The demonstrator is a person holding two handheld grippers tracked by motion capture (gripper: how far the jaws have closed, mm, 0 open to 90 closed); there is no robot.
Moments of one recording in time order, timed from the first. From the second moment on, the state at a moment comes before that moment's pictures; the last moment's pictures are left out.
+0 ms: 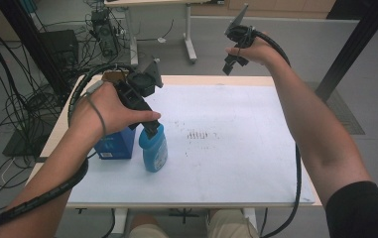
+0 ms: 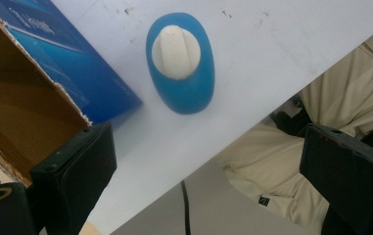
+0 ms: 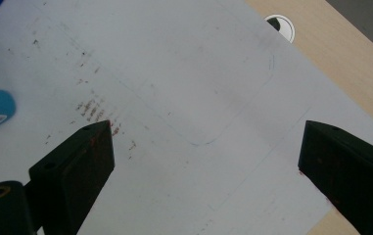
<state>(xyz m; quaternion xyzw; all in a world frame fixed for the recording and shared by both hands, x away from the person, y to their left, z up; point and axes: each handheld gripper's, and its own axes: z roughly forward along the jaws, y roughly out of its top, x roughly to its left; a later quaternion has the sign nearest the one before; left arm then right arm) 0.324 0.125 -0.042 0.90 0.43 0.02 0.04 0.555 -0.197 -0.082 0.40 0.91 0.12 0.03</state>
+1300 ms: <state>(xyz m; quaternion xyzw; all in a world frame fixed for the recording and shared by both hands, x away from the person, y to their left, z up) 0.362 0.125 -0.042 0.89 0.45 0.02 0.05 0.548 -0.205 -0.074 0.40 0.91 0.13 0.04</state>
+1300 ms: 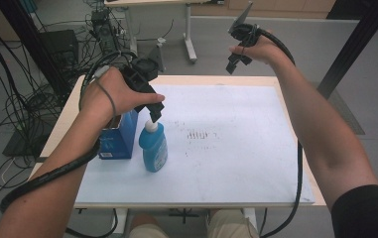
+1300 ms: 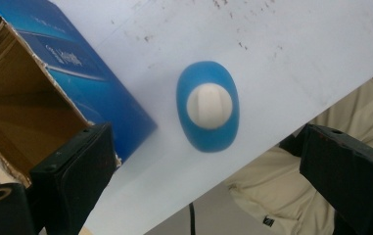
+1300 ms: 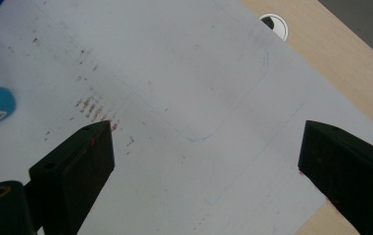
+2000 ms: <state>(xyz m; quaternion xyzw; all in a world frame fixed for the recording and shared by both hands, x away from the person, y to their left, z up) 0.380 0.129 -0.077 0.88 0.46 0.00 0.06 0.547 -0.201 -0.076 0.40 0.91 0.12 0.03</state>
